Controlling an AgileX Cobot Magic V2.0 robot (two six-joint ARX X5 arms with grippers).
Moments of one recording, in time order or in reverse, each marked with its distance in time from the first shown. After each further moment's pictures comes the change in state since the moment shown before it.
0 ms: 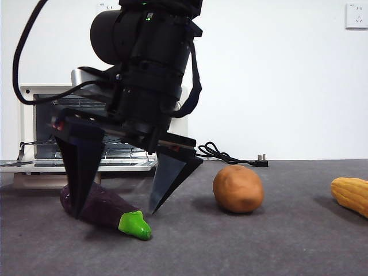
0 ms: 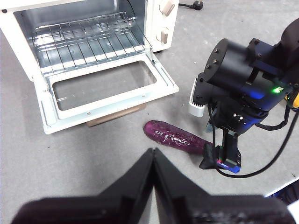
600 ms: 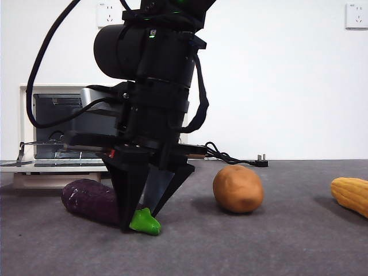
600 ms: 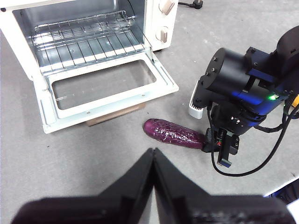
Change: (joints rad) left arm -0.001 0.000 0.000 -0.002 0.000 0.000; right arm -0.002 0.007 -0.048 0.030 0.067 0.037
